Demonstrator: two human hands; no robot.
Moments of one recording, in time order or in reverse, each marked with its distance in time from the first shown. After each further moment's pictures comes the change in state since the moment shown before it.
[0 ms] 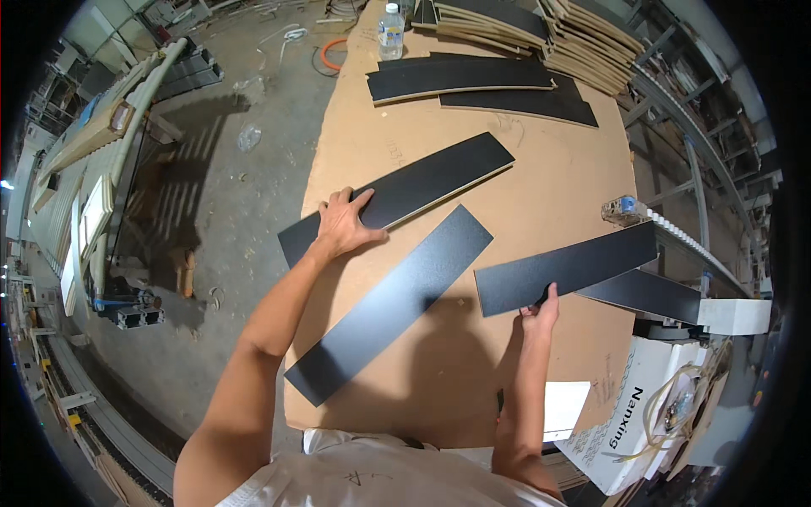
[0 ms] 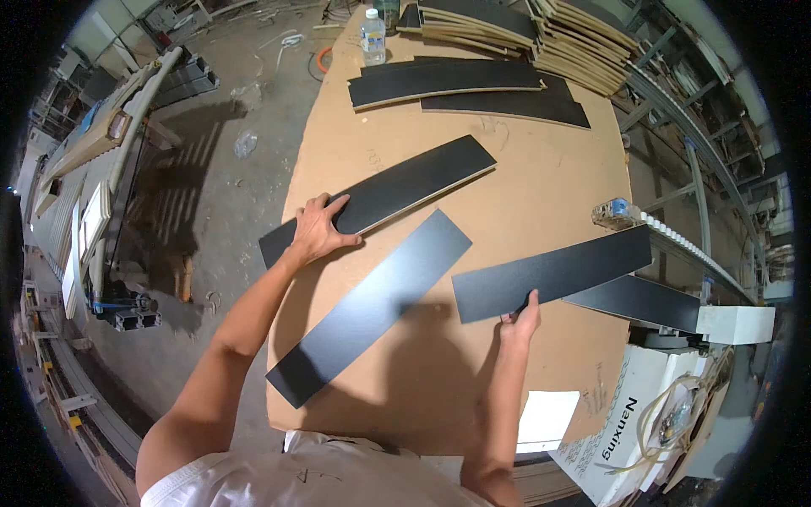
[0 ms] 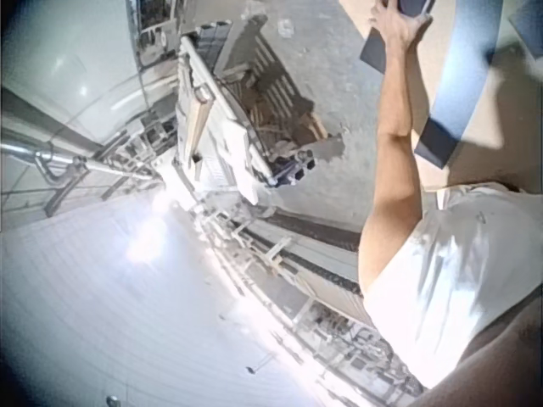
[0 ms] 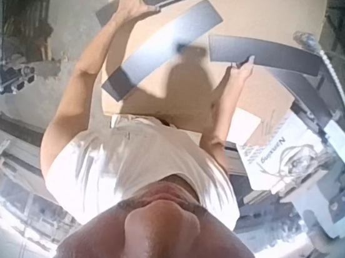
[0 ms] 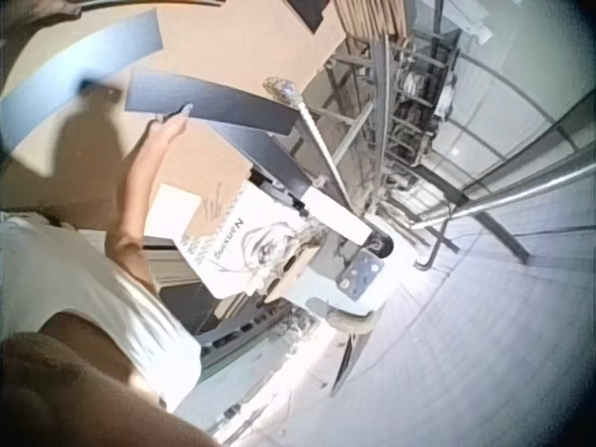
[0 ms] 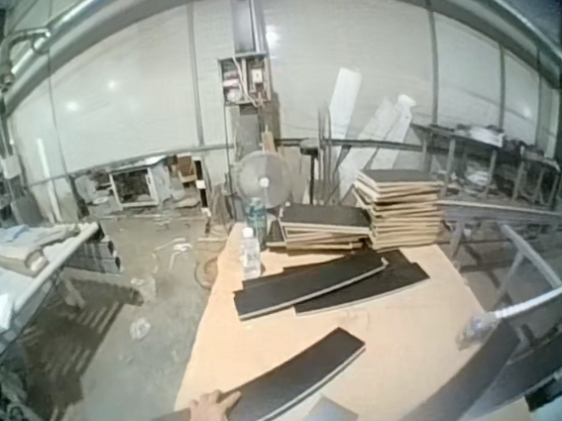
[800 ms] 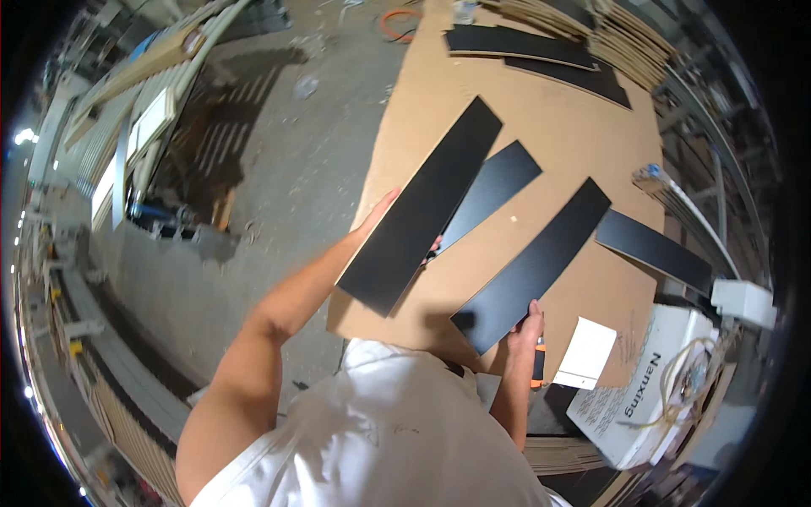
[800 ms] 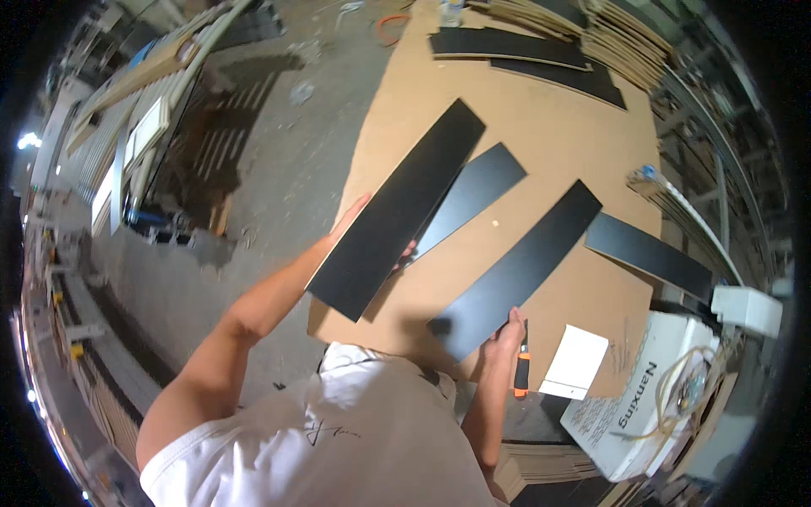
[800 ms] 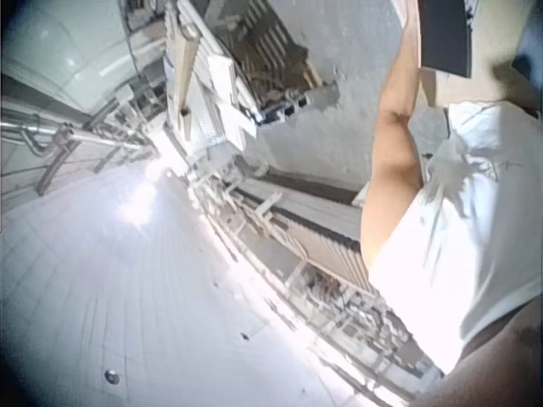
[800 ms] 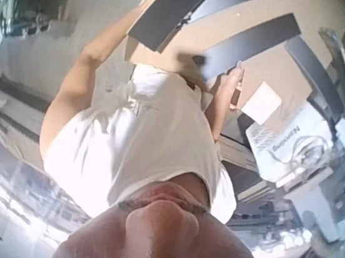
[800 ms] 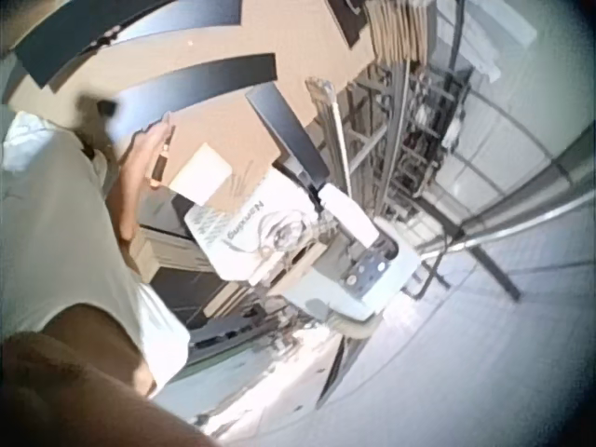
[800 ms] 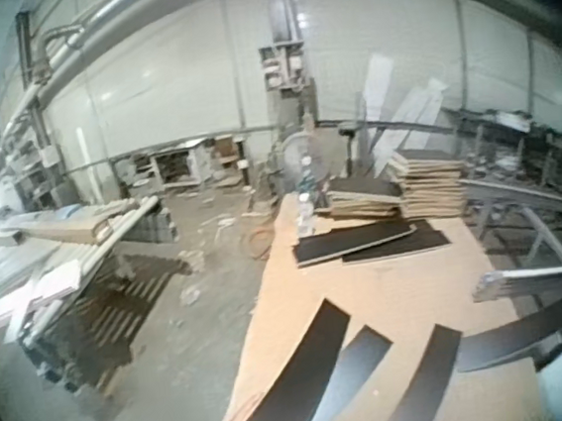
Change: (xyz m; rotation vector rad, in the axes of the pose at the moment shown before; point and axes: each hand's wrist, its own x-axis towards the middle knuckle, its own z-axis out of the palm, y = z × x) left_hand -0.216 -0.017 -0.003 -2.285 -1.186 -0.364; right_hand -0.112 0.111 -0.190 -0.282 -0.343 0.088
